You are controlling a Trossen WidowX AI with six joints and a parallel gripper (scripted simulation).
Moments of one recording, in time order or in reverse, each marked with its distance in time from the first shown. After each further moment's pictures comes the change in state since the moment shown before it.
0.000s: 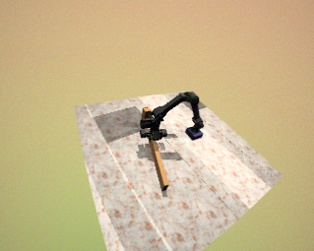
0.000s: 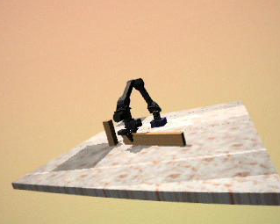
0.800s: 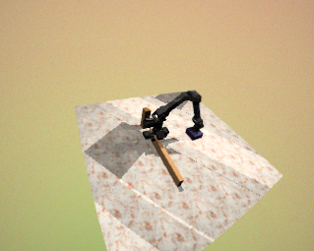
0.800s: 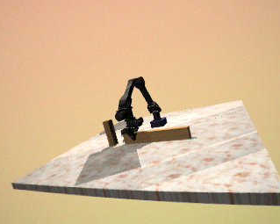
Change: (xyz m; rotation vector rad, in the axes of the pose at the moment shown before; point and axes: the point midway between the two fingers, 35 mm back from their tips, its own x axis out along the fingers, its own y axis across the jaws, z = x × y) arm 0.000 0.020 -0.003 -0.212 -0.001 0.002
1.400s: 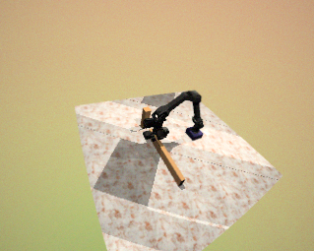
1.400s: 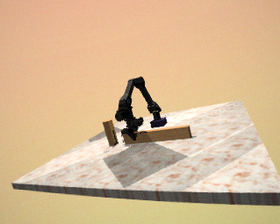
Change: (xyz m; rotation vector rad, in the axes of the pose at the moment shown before) arm 0.000 0.001 0.000 -0.026 0.000 0.003
